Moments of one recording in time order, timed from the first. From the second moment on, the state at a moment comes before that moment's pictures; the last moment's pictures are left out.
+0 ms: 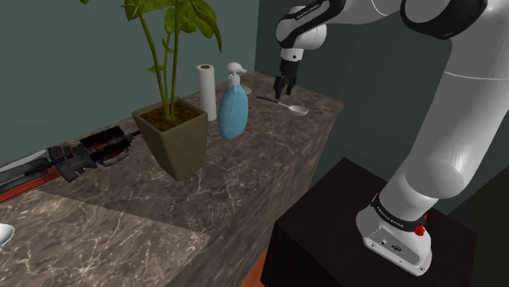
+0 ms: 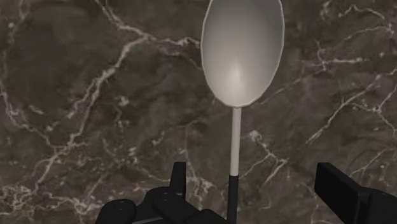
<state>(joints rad) 0.00 0.21 -0.26 -1.93 0.17 2.06 -0.46</state>
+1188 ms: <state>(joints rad) -0.01 0.28 -0.25 -1.95 0.20 2.14 -0.49</state>
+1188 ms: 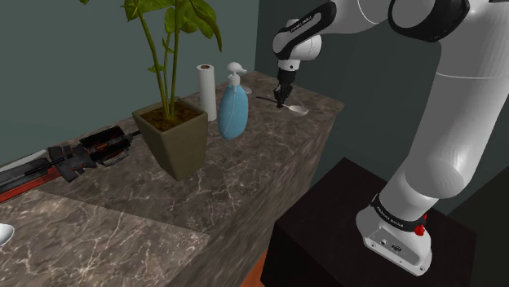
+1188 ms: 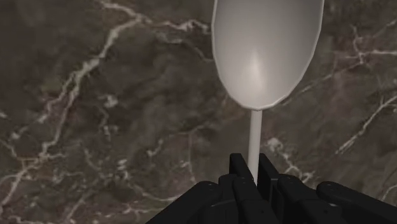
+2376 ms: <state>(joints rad) 0.00 0.21 -0.26 -1.88 0.17 2.02 -0.46</state>
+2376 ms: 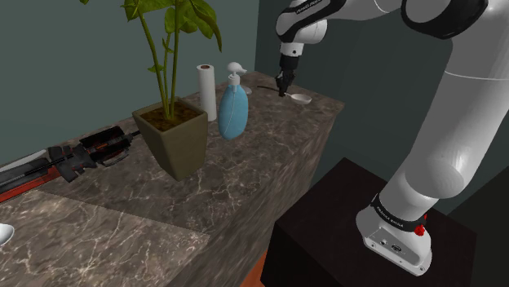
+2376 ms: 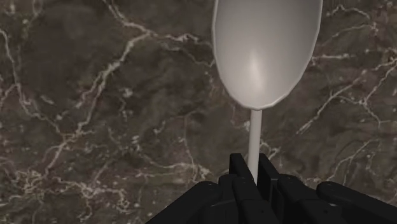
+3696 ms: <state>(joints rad) 0.01 0.15 -0.26 -1.70 0.14 1.77 -0.41</state>
